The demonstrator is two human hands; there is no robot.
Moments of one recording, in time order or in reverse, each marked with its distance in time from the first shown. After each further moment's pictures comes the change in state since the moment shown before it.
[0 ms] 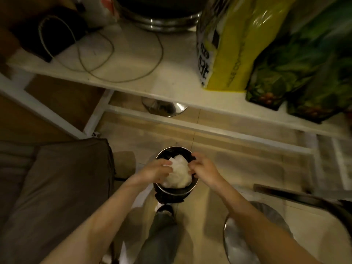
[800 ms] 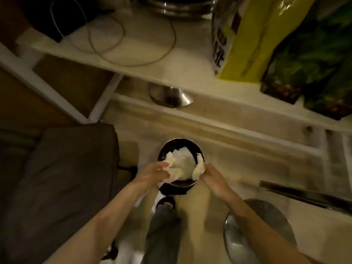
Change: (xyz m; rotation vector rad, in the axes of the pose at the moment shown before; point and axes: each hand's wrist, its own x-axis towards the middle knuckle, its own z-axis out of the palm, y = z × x) left_hand 0.004 -0.064 -0.003 -0.183 0.065 0.071; right_hand -0.003 0.058 0.010 -0.232 0.032 0.015
